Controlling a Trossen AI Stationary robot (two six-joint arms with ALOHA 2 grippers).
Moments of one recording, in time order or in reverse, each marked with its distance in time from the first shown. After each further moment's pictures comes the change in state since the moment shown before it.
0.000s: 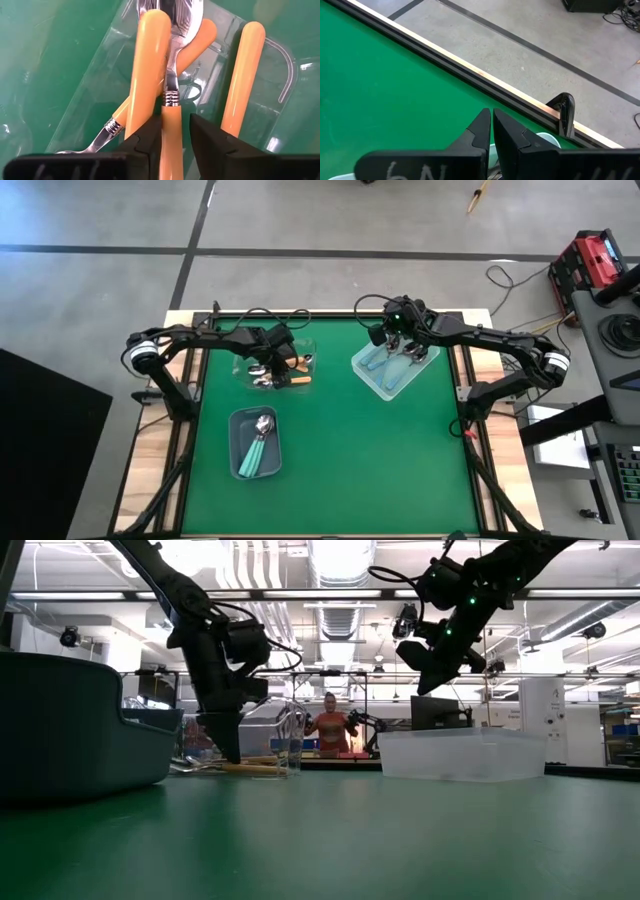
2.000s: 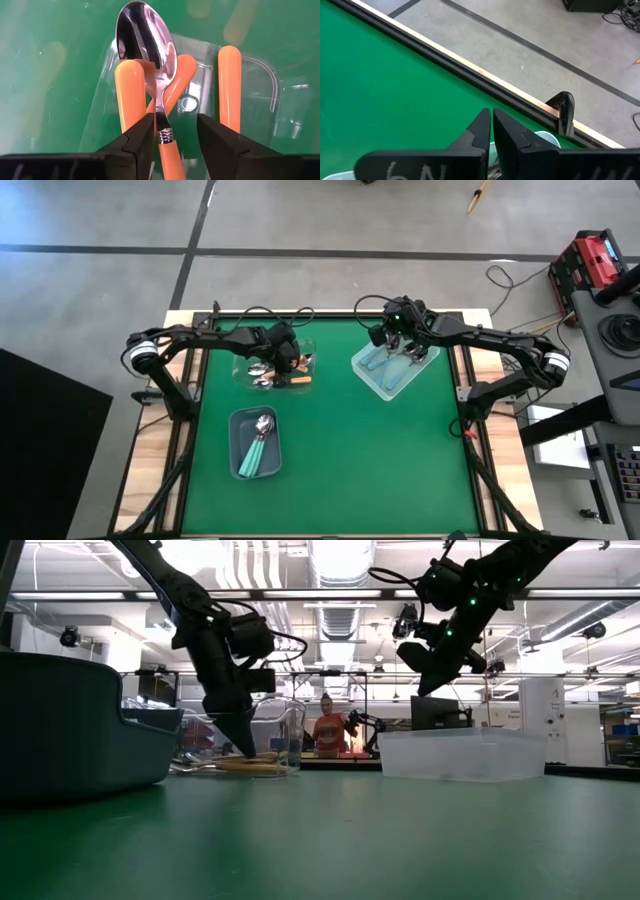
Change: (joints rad) left arm 0.000 0.000 0.000 0.089 0.028 0.228; right arm 0.000 0.000 -0.006 0.000 0.001 -0.004
